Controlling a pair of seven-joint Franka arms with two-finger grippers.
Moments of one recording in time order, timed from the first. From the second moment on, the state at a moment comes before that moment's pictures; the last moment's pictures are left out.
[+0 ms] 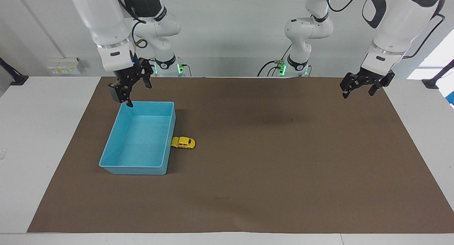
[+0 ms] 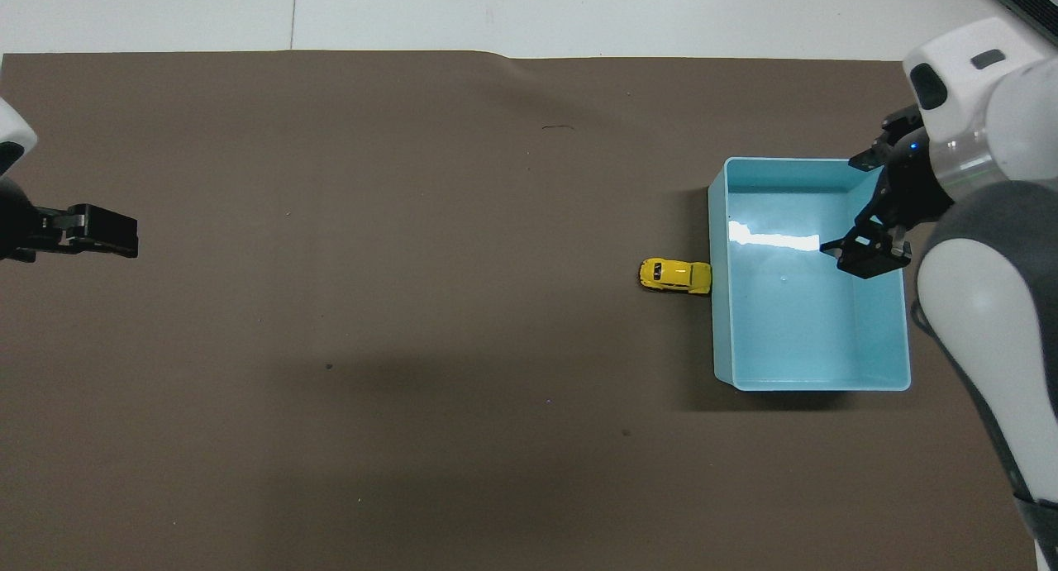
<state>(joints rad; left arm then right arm) 0.00 -0.03 -0.08 -1.61 0.06 1.60 -0.07 0.13 0.14 -0.01 -1.49 0.04 1.67 -1.10</state>
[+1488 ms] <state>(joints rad) 0.00 -0.06 -0.05 -1.51 -0.01 1.48 0.00 0.20 0.37 0.02 -1.50 0.05 1.92 -1.24</state>
